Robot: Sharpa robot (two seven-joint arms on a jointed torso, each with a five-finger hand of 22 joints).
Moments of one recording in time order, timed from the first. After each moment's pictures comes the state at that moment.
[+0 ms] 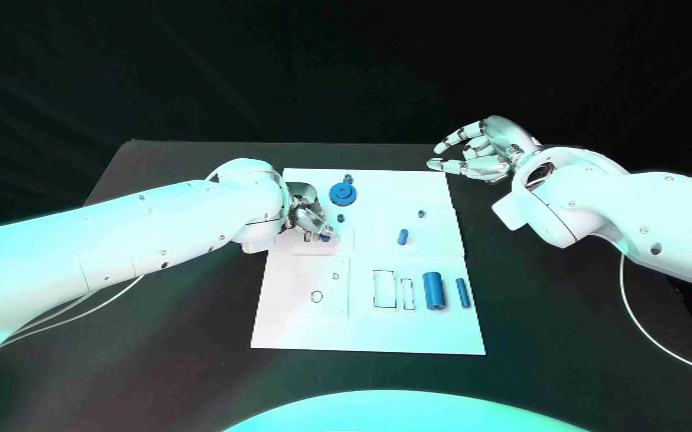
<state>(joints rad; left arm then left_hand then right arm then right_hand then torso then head) 1.21 -0.62 -0.07 1.36 -1.15 0.18 -0.53 0.93 -0.20 0.63 0.19 0.24 0.91 0.02 0.79 0.81 1.34 -0.04 1.27 1.04 1.47 -0.08 1.57 1.31 0.06 1.42 0.03 1.47 1.31 1.31 -0.92 -0.15 1.58 -0.82 -0.52 -0.12 1.37 -0.17 0.09 0.29 0.32 0.87 0.15 0.26 0.39 1.41 0.07 1.35 1.31 1.47 0.00 1.52 1.31 0.01 1.47 0.11 1.57 1.31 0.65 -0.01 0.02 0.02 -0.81</state>
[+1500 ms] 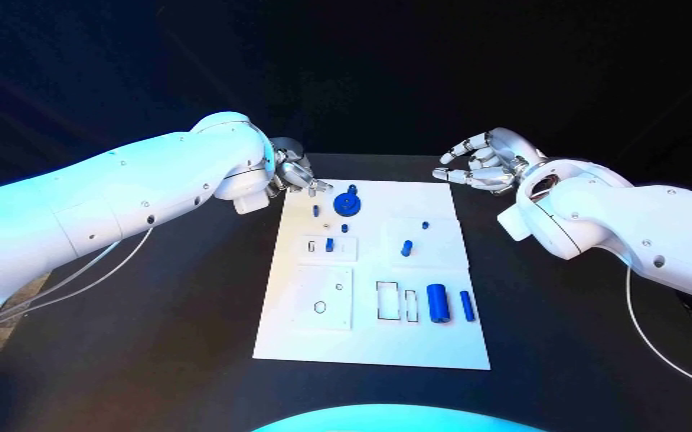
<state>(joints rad) 1.31 -0.63 0.01 1.25 -1.03 0.17 -0.53 1.05 -0.18 0.37 0.29 0.24 0.81 0.09 0.64 0.73 1.21 0.02 1.16 0.85 1.47 -0.05 1.55 1.31 0.06 1.38 0.06 1.43 1.25 1.31 -0.91 -0.15 1.56 -0.82 -0.52 -0.12 1.35 -0.17 0.09 0.29 0.29 0.86 0.15 0.27 0.39 1.41 0.07 1.35 1.31 1.47 0.00 1.52 1.31 0.01 1.47 0.11 1.57 1.31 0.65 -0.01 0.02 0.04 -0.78</state>
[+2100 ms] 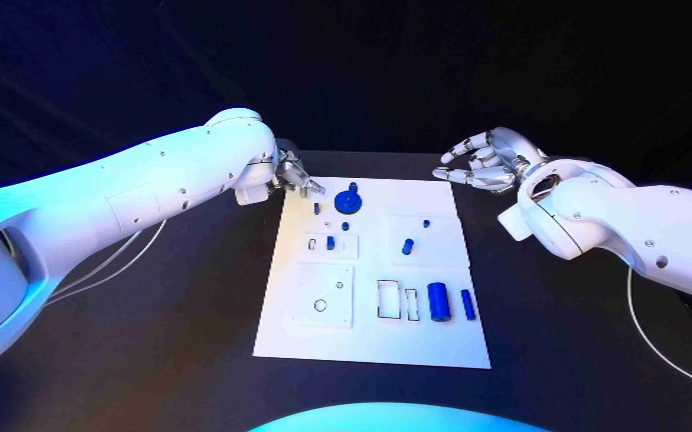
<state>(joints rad) 1.31 -0.51 -0.02 1.01 -1.07 0.28 -0.53 1.05 -0.18 0.36 0.29 0.24 0.81 0.09 0.64 0.72 1.20 0.02 1.15 0.85 1.47 -0.04 1.55 1.31 0.06 1.38 0.06 1.43 1.25 1.31 -0.91 -0.15 1.57 -0.82 -0.52 -0.12 1.35 -0.17 0.09 0.29 0.29 0.86 0.15 0.27 0.39 1.41 0.07 1.35 1.31 1.47 0.00 1.52 1.31 0.01 1.47 0.11 1.57 1.31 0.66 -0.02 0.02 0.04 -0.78</state>
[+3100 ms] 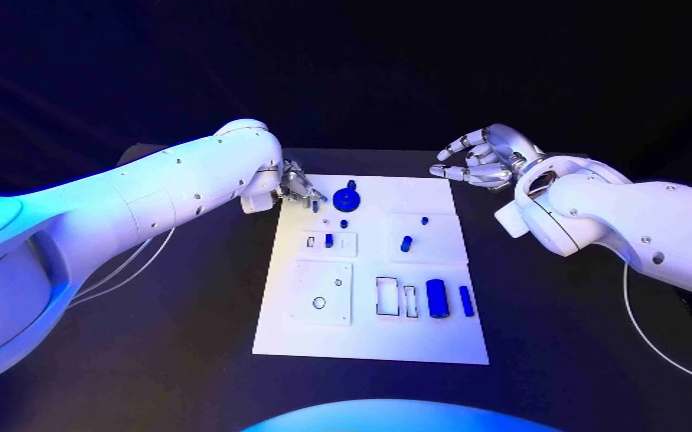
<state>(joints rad) 1.28 -0.46 -0.04 0.95 -1.03 0.29 -0.53 1.06 -0.15 0.35 0.29 0.24 0.83 0.09 0.64 0.71 1.21 0.01 1.17 0.88 1.47 -0.04 1.55 1.31 0.06 1.38 0.06 1.43 1.27 1.31 -0.91 -0.15 1.57 -0.82 -0.52 -0.12 1.35 -0.17 0.09 0.29 0.29 0.86 0.15 0.27 0.39 1.41 0.07 1.35 1.31 1.47 0.00 1.52 1.31 0.01 1.47 0.11 1.57 1.31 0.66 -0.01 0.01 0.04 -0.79</state>
